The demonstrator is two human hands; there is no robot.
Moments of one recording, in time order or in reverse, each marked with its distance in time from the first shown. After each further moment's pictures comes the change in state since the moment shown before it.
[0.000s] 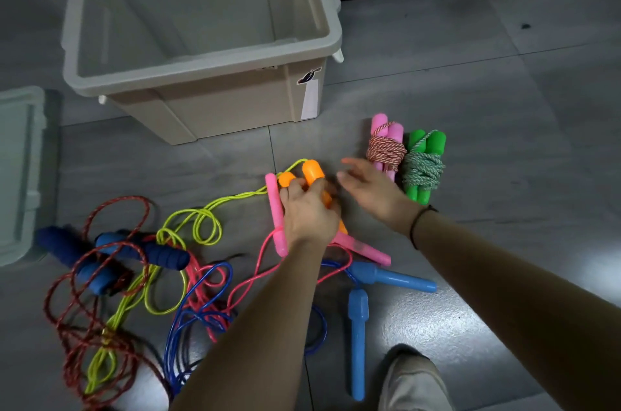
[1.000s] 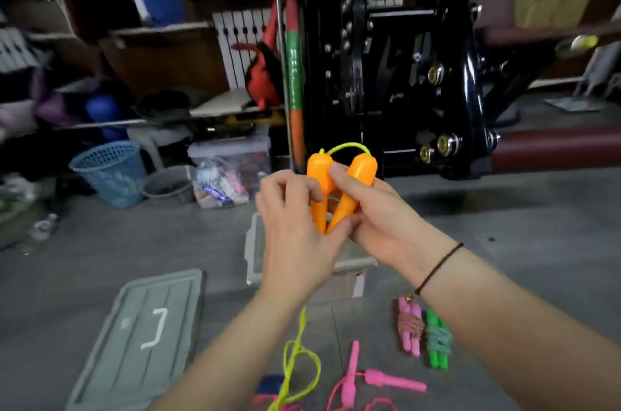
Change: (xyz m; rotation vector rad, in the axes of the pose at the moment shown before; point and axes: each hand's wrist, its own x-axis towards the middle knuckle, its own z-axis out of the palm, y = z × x) left_hand -0.138 0.150 -0.427 -0.313 0.717 0.704; right_hand -0.253 -0.394 -0.074 0.948 -0.280 -0.481
